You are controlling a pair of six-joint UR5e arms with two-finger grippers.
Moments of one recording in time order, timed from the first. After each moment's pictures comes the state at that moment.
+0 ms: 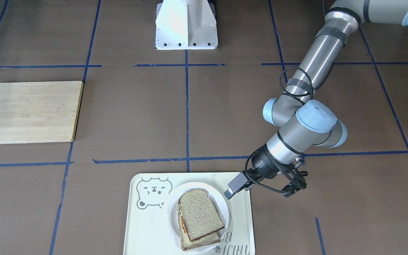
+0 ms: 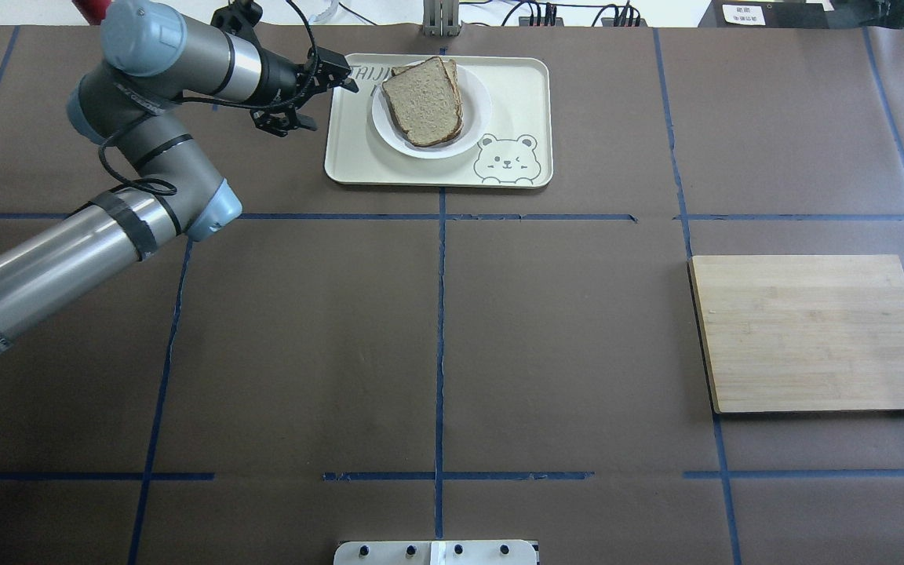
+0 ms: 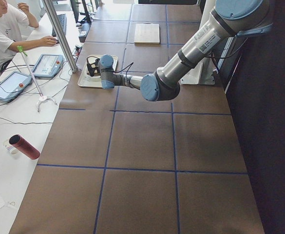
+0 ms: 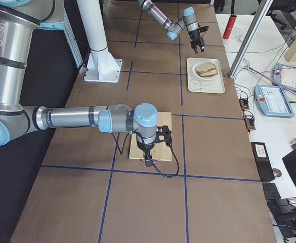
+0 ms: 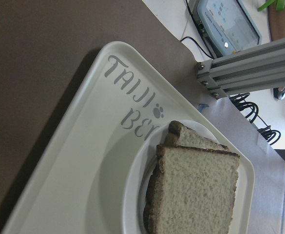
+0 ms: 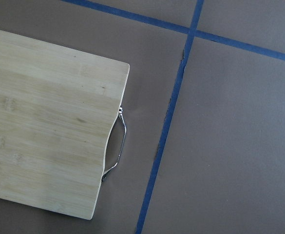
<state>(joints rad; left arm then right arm) -0.91 -2.33 -1.06 -2.57 -2.09 -1.58 1.52 -1.84 1.92 -1.61 2.32 -0.19</state>
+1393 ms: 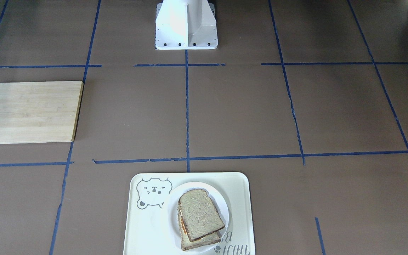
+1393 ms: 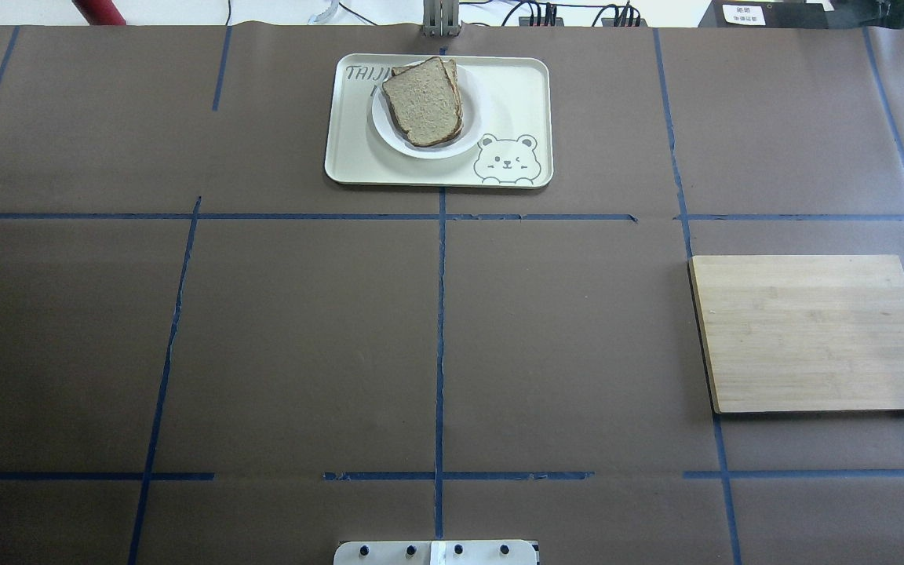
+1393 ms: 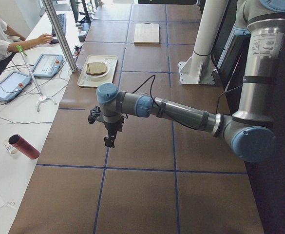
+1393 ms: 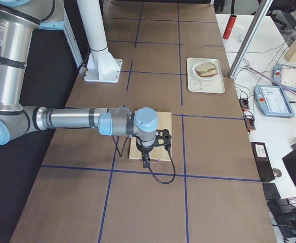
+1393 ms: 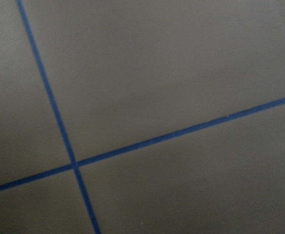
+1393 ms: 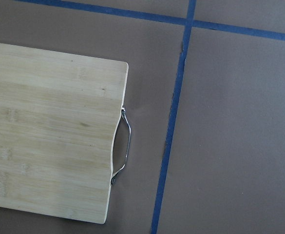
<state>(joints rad) -1.52 -1.52 -1.78 -1.46 -2.32 0.16 1.52 -1.84 1.89 -1.61 2.36 -0.11</state>
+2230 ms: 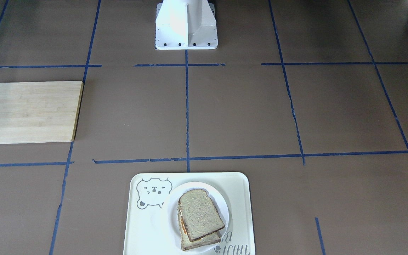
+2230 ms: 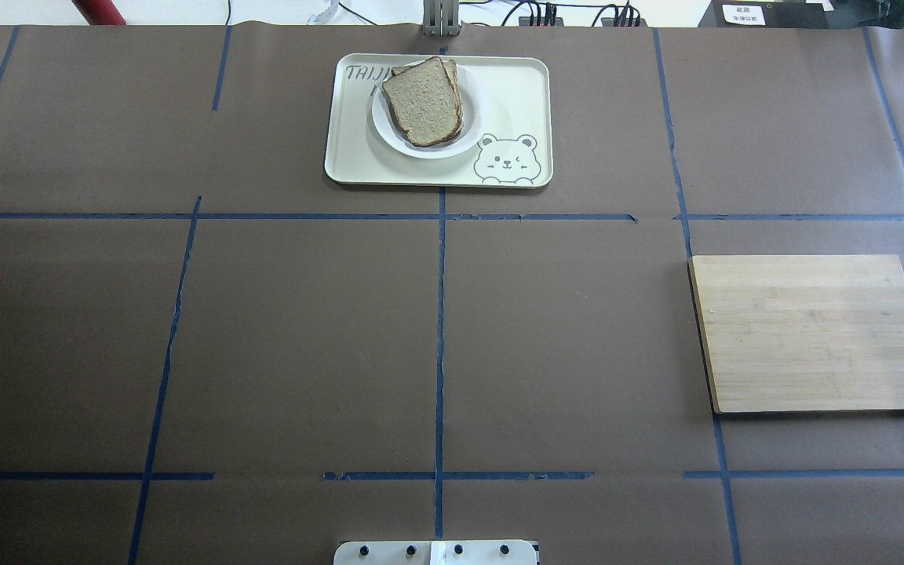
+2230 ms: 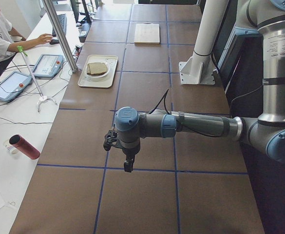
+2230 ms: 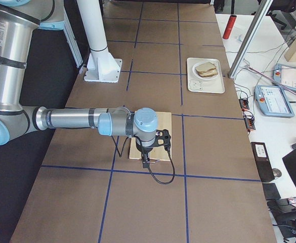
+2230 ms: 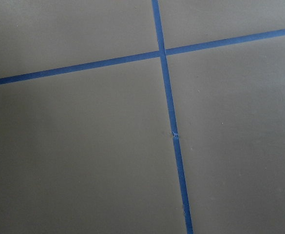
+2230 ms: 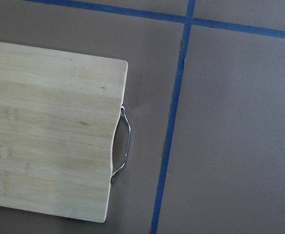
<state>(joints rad) -1.58 -1.44 -1.79 -1.47 -2.30 0.17 1.52 -1.84 1.89 -1.61 2.36 -0.11</state>
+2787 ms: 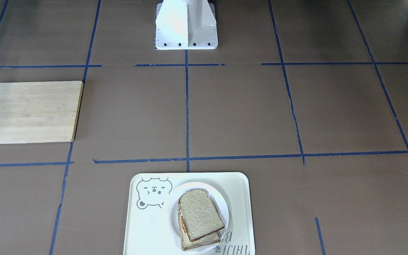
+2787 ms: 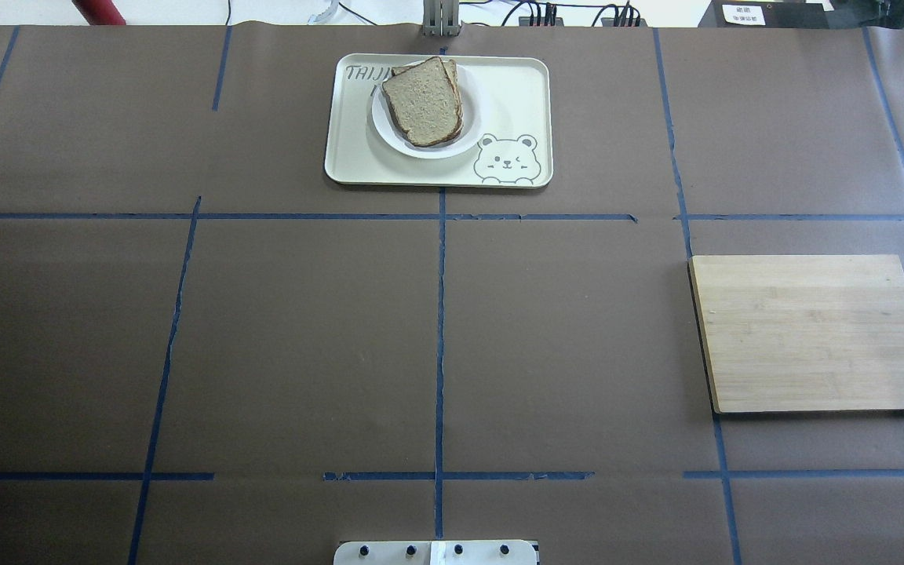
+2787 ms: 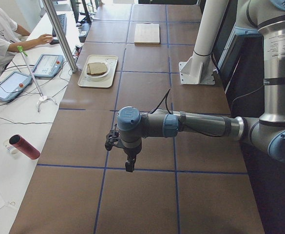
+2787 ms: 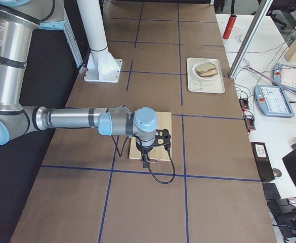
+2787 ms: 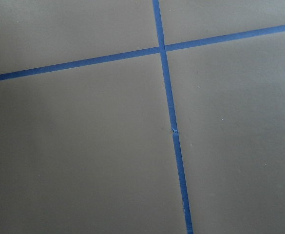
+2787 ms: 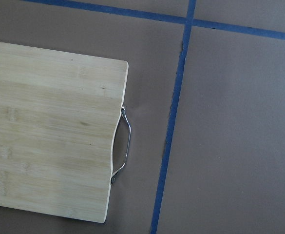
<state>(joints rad) -1.58 -1.43 -1.81 -1.47 -2.30 0.17 1.52 -1.84 1.89 -1.61 2.36 -0.11</state>
